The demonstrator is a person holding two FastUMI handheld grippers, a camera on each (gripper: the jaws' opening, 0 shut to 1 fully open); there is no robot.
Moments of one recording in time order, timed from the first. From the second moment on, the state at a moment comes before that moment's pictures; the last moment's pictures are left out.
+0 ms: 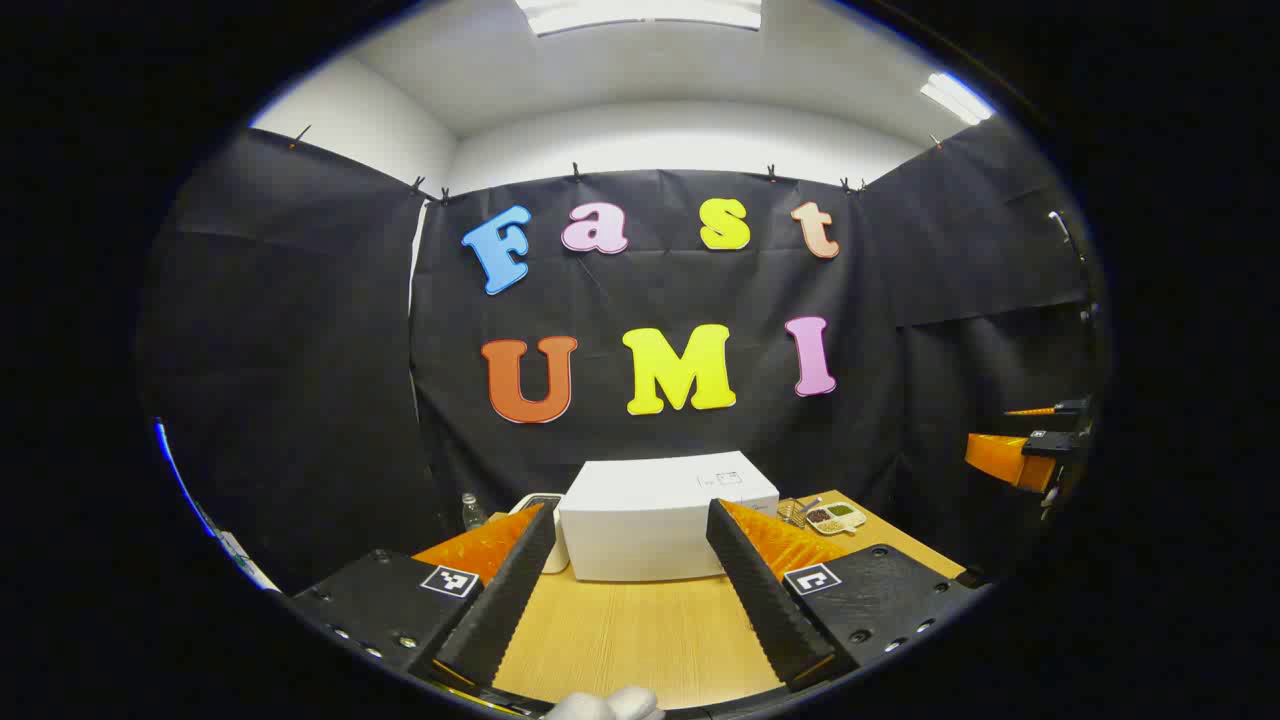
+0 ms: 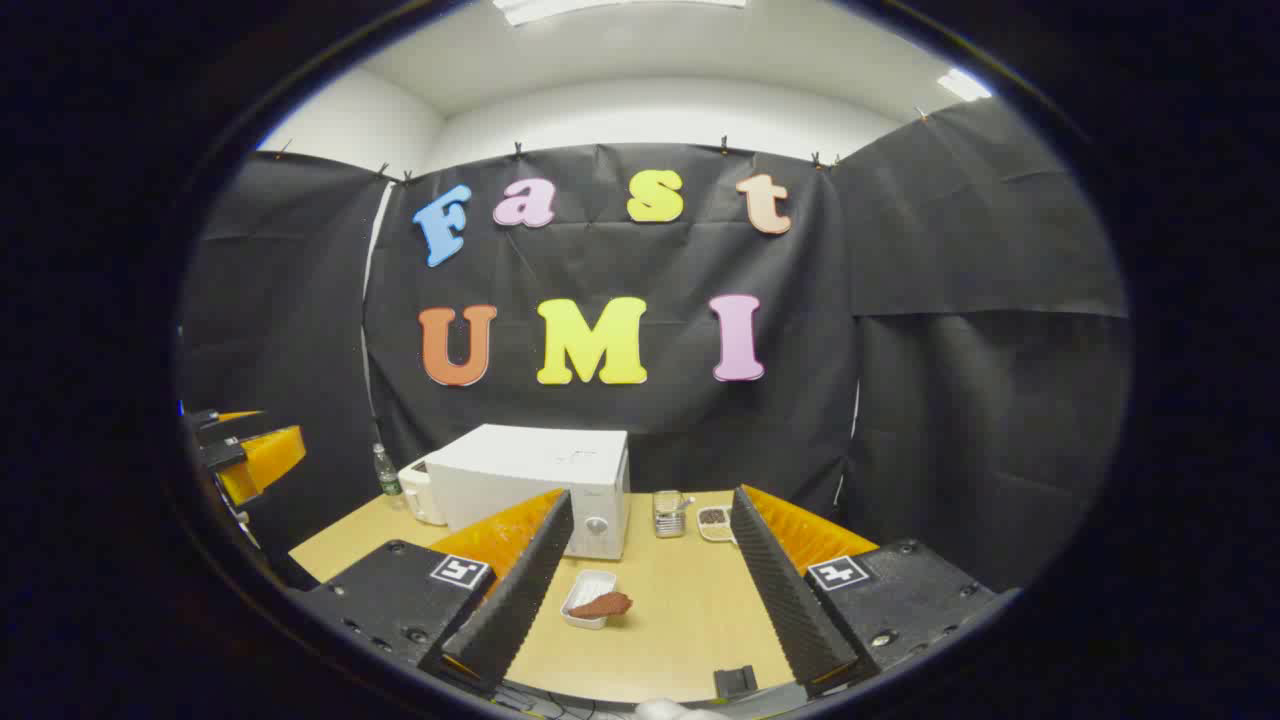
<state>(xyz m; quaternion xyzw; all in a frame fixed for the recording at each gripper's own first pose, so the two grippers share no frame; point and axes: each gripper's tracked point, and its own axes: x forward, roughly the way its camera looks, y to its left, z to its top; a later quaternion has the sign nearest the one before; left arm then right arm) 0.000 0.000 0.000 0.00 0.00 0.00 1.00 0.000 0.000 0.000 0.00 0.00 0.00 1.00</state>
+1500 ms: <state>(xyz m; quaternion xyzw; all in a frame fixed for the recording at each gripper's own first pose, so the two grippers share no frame) 0.199 -0.140 -0.141 -0.02 0.03 -0.05 1.00 0.112 -0.069 0.017 -0.01 0.03 0.00 1.00</state>
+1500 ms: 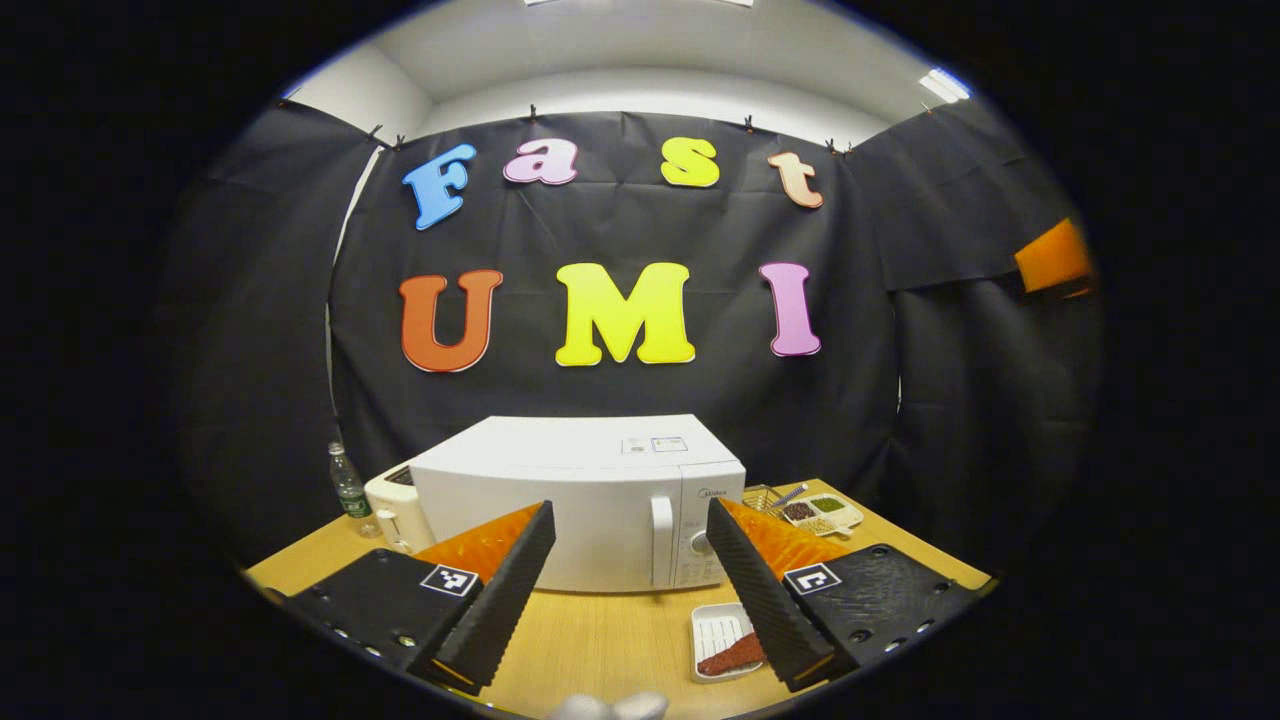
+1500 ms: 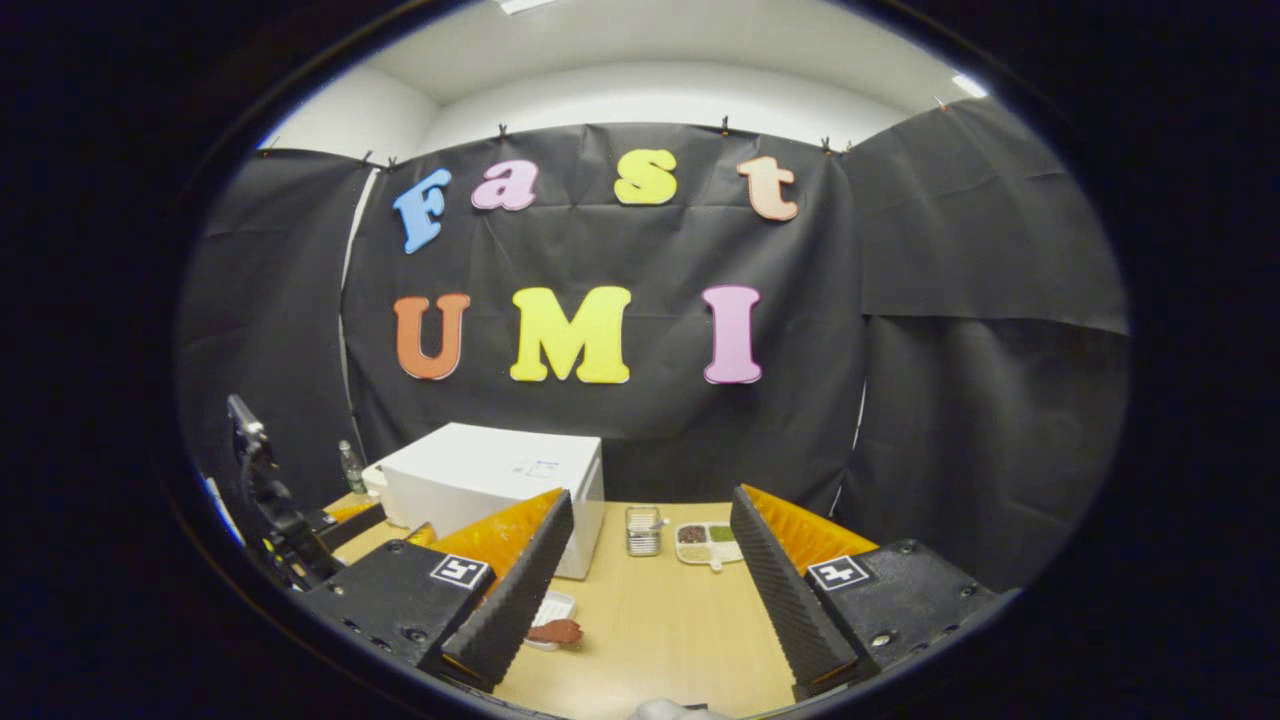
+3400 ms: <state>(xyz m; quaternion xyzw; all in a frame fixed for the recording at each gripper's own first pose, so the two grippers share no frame) 0.343 -0.180 -0.263 0.00 0.12 -0.02 0.99 0.206 -0.103 -0.024 -0.02 0.09 0.07 0.99</state>
